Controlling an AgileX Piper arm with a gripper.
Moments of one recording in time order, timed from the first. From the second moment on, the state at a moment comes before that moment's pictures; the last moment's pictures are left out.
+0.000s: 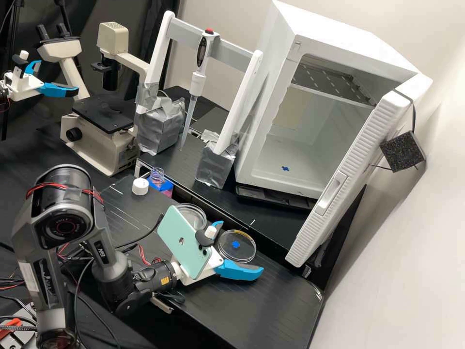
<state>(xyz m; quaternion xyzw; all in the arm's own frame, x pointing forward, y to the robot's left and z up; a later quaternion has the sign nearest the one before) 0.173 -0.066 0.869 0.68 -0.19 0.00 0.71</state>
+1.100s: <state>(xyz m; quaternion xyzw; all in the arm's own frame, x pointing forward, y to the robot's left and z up) 0.176 -0.068 0.869 0.68 -0.19 0.00 0.71</state>
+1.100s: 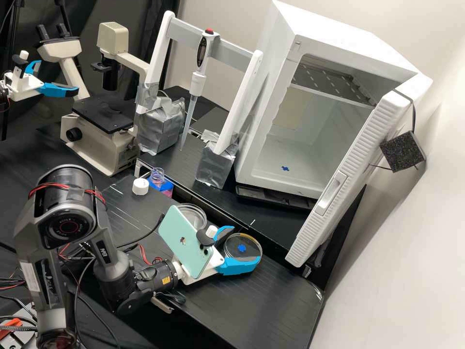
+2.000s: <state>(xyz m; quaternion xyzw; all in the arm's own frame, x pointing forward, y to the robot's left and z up) 0.141 -0.037 0.877 0.73 -0.16 0.05 0.67</state>
